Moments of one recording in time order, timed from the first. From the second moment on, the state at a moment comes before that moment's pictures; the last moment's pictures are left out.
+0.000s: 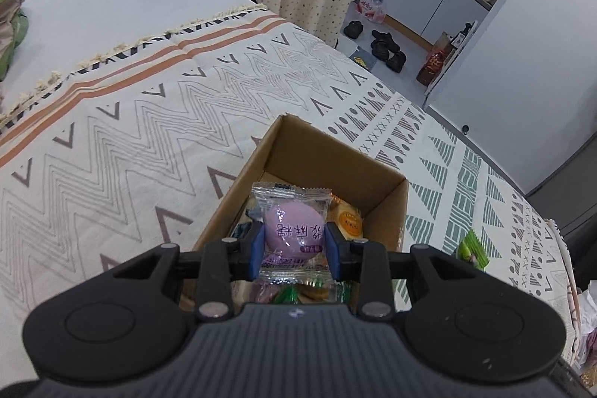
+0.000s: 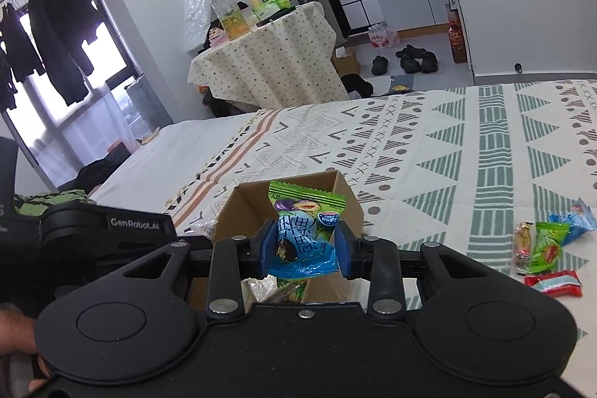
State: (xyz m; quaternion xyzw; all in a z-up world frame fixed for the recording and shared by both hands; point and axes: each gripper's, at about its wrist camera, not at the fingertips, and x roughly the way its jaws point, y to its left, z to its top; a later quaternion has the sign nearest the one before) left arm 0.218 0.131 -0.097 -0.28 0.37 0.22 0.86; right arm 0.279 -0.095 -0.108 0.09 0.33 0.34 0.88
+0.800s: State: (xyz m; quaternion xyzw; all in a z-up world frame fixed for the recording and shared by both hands) left arm 0.263 0.189 -0.105 -0.27 0.40 0.20 0.85; right arm 0.305 -0.031 -0.127 0.08 0.34 0.35 0.87
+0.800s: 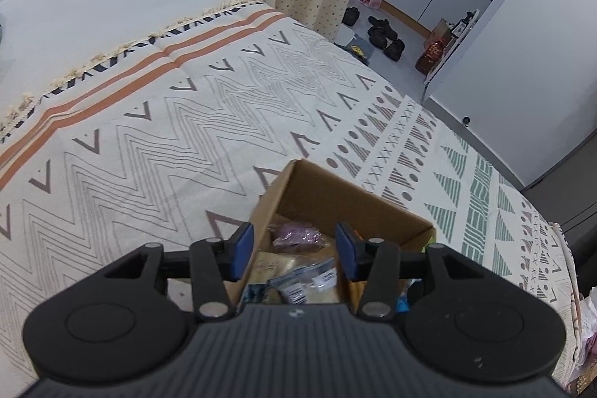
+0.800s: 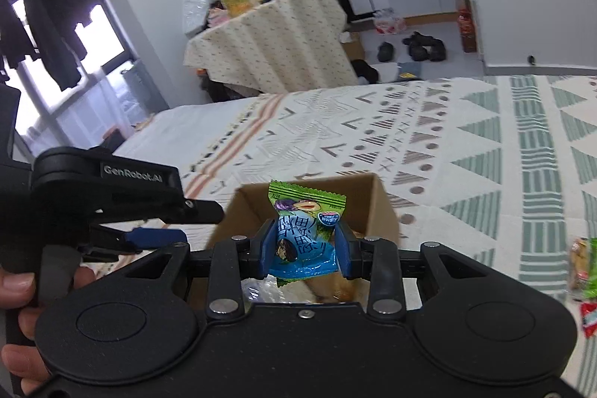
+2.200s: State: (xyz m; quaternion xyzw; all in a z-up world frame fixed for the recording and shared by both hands) left arm 0.221 0.064 -0.070 -0.20 0.41 0.20 0.87; right arm 0.288 -0.163 -0.088 0.12 0.37 0.27 0.88
